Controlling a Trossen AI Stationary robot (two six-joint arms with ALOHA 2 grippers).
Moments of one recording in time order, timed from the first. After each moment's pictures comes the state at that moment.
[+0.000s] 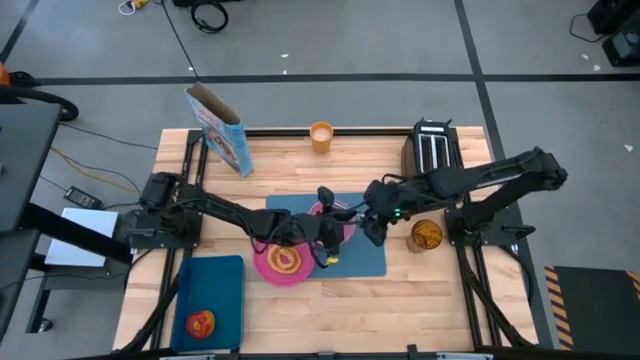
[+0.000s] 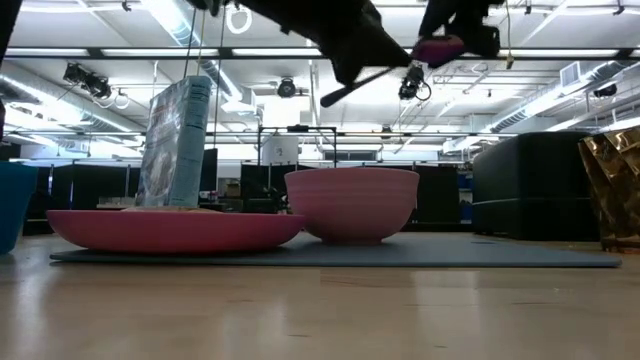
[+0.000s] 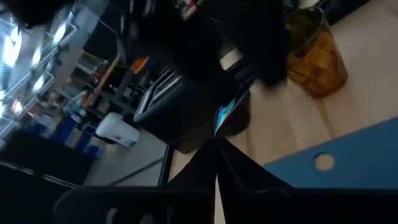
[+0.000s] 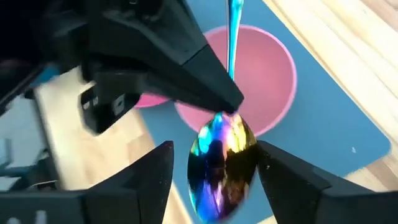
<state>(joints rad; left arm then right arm) -0.21 1.82 1.19 0.38 -0.64 0.66 0.20 1.33 1.24 -0.82 0.13 0.73</state>
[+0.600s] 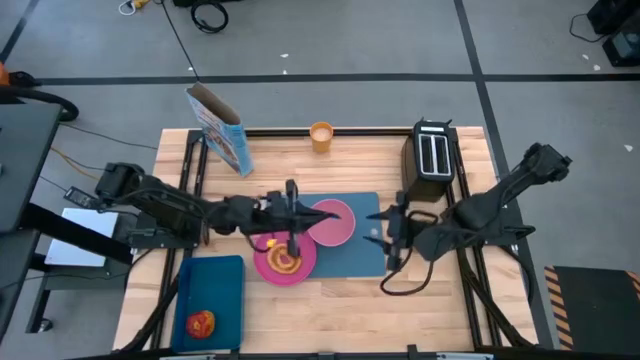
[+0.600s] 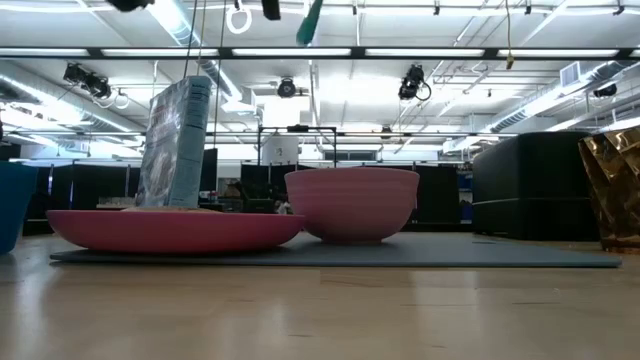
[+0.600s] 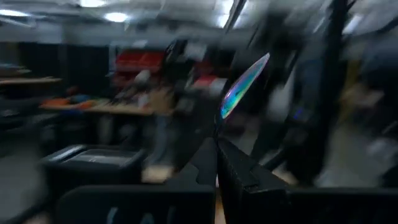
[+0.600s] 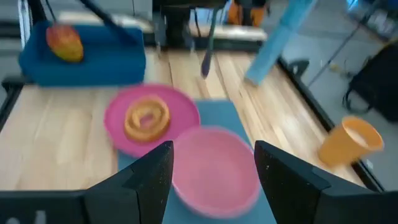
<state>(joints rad) -0.22 1.47 0.80 0.91 -0.29 -0.01 0.56 1.23 1.05 -0.42 0.75 0.26</state>
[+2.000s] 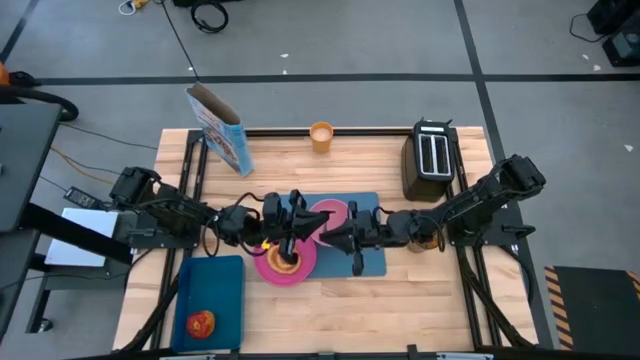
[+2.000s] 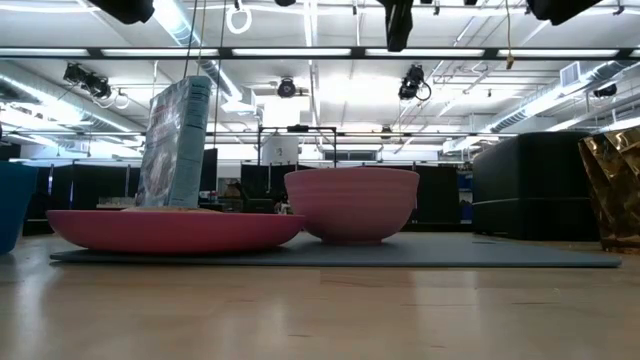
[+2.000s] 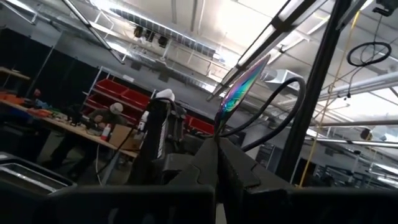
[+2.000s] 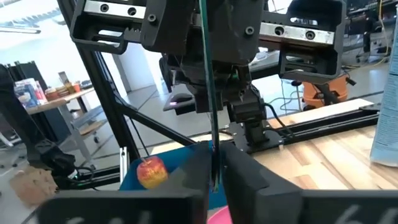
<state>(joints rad) -0.29 1.61 0.83 1.32 -0.37 -0.28 0.33 1.55 0.79 0.84 0.30 0.24</state>
